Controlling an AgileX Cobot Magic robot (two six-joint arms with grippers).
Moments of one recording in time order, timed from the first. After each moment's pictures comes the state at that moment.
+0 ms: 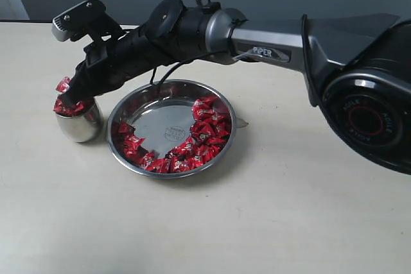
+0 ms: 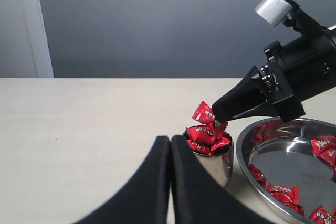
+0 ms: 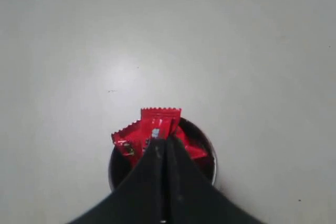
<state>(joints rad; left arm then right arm) 0.05 0.00 0.00 0.00 0.17 -0.06 0.77 2.33 -1.87 0.98 0.53 -1.07</state>
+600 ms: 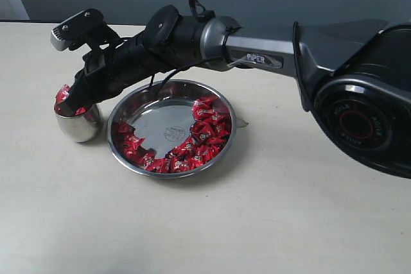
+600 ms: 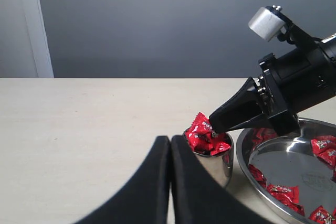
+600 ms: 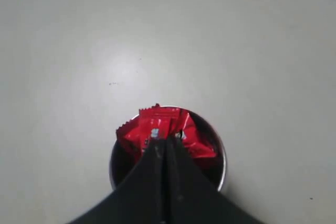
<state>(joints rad) 0.05 0.00 0.00 0.00 0.17 -0.06 0.78 2.35 -1.87 0.98 0.52 -1.06</state>
